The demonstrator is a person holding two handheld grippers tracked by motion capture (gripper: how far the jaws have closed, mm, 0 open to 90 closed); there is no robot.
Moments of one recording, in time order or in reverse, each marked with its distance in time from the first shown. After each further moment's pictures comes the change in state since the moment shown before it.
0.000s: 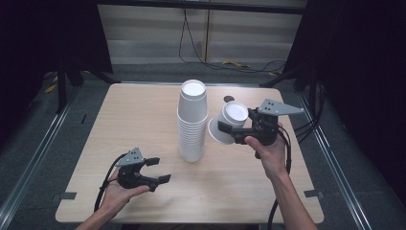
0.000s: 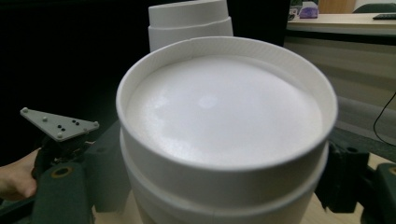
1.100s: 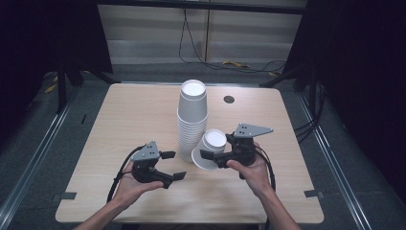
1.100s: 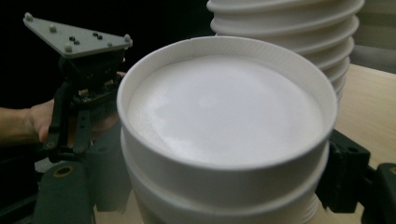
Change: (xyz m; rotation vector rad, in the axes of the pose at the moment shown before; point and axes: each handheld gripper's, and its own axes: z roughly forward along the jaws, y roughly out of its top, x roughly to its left) left arm -0.022 0.039 0.025 -0.029 -0.094 0.111; right arm 0.021 -0.068 0.037 0.119 0.152 0.057
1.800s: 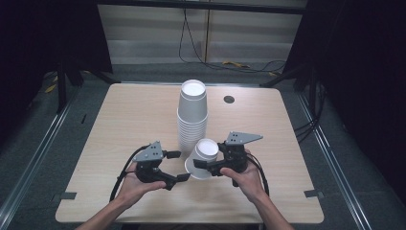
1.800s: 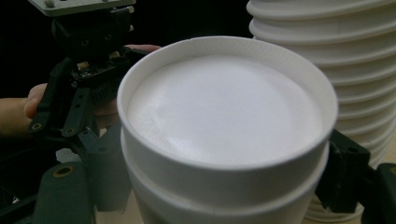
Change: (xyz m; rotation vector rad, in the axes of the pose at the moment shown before) left arm -0.007 0.004 0.005 -0.033 -0.057 0.042; right arm 0.006 -0.023 0.019 0.026 0.073 0.050
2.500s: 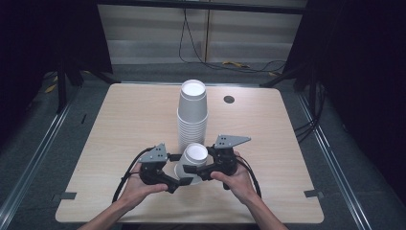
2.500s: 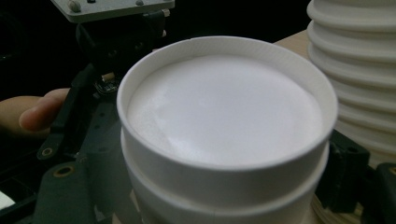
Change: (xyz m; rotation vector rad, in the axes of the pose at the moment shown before) left arm 0.000 -0.005 0.010 0.039 -0.027 -0.012; right arm 0.012 -0.003 0.024 0.012 0.071 0.000
